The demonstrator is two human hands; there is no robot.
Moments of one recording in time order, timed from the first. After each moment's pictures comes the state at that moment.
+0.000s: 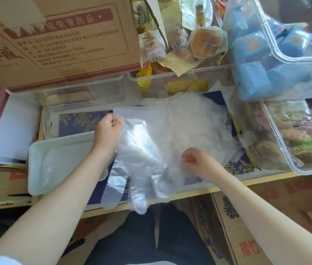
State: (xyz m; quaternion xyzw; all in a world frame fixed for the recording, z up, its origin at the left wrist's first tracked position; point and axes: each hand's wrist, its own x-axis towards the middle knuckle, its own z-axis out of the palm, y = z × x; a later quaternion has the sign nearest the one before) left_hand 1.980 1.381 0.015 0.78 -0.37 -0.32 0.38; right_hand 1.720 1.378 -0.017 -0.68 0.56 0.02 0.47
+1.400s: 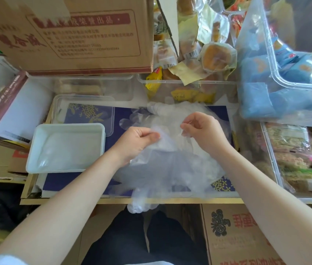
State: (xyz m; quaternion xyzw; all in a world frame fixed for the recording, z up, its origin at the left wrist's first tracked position) left_hand 1.916 1.399 0.040 0.64 -0.36 -0.54 0.41; right_hand 1.737 1.310 0.052 -0.70 0.52 -0.20 0.45
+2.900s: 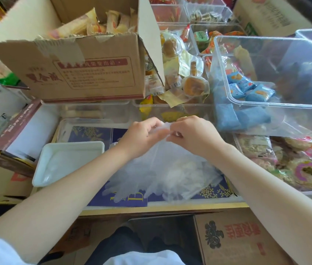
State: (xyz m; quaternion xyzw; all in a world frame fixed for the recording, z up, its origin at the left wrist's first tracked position) left_hand 1.891 1.397 0.128 0.64 -0.62 -0.32 0.32; right_hand 1.731 1.336 0.152 -0.93 0.36 -0.06 0.08
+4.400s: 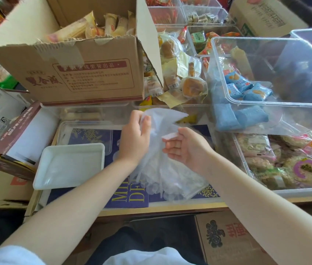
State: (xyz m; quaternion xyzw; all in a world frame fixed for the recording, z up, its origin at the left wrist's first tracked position) left_hand 1.880 1.398 0.107 0.68 -0.51 -0.13 0.51; right_hand 1.742 1.356 0.126 -0.37 0.50 -0.19 0.76
